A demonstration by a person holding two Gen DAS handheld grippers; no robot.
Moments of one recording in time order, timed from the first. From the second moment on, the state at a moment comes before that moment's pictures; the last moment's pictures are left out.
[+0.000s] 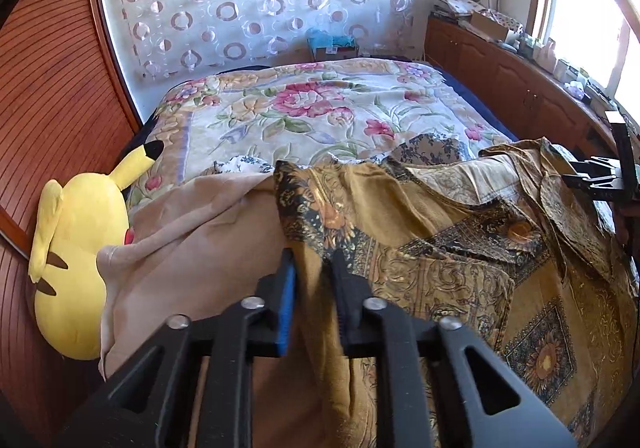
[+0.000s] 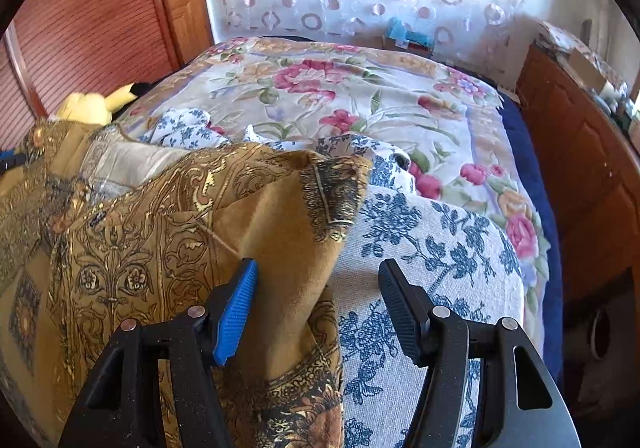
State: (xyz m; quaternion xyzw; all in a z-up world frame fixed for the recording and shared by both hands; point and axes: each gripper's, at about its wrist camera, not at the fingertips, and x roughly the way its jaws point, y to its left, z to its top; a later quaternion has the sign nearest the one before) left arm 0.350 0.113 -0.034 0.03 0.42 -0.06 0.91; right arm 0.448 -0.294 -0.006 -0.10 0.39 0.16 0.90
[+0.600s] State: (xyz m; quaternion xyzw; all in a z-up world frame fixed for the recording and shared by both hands) left arm 0.221 0.066 0.045 0.03 0.30 -0.14 0.94; right arm 0.335 -0.317 0.058 -0.08 0.26 0.21 0.94
